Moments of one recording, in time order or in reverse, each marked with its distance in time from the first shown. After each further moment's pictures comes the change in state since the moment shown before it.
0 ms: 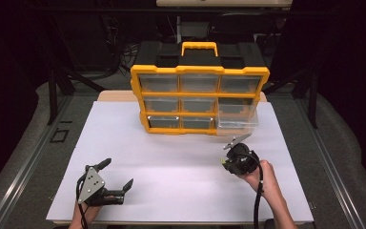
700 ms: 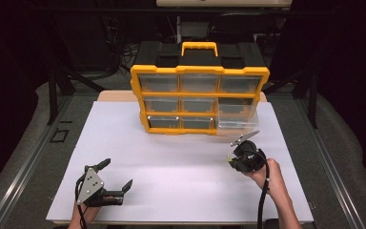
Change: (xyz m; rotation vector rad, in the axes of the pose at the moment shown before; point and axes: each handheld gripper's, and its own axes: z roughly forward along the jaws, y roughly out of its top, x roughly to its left) left arm -0.001 0.001 -0.003 -0.007 -0.004 0.009; right arm -0.017 -0.006 -0.007 0.013 -0.016 0.047
